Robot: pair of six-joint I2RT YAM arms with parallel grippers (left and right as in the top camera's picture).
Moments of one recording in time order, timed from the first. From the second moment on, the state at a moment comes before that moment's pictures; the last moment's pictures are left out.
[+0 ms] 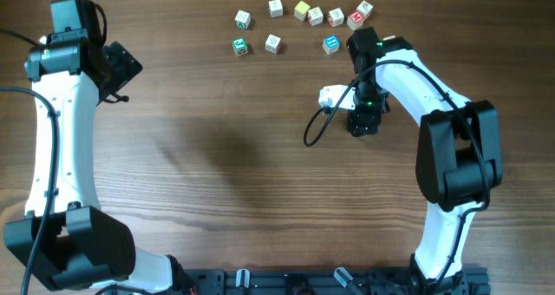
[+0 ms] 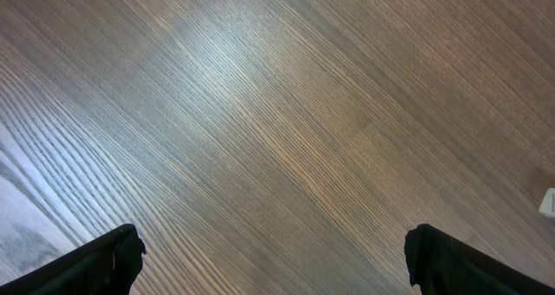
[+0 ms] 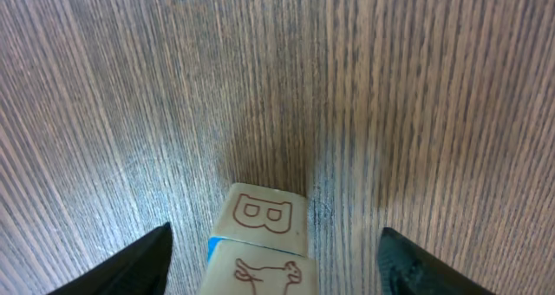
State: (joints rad) left arm 0.18 1.67 1.58 -1.08 -0.24 -0.58; right arm 0.25 2.11 1.54 -1.06 -0.04 -1.22
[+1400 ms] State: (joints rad) left arm 0.18 1.67 1.58 -1.08 -0.24 -0.58; right arm 0.25 2.11 1.54 -1.06 -0.04 -1.22
